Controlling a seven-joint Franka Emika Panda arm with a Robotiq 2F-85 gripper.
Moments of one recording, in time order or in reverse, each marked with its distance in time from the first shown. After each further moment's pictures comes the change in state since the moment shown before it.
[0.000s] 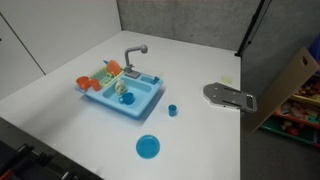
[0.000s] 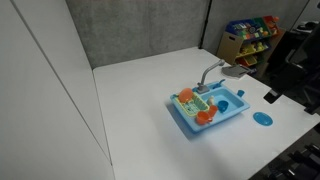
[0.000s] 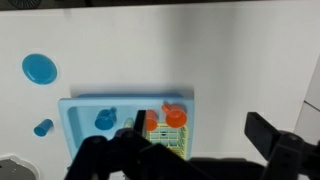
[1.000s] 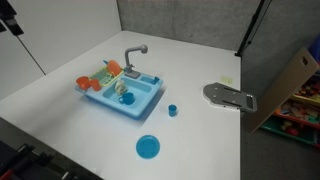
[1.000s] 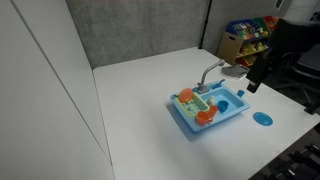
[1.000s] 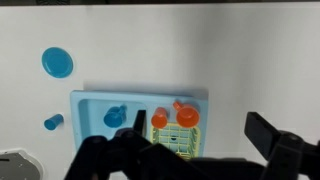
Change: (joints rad) arm -0.038 0.256 -0.008 0.228 -0.138 -0.110 0.017
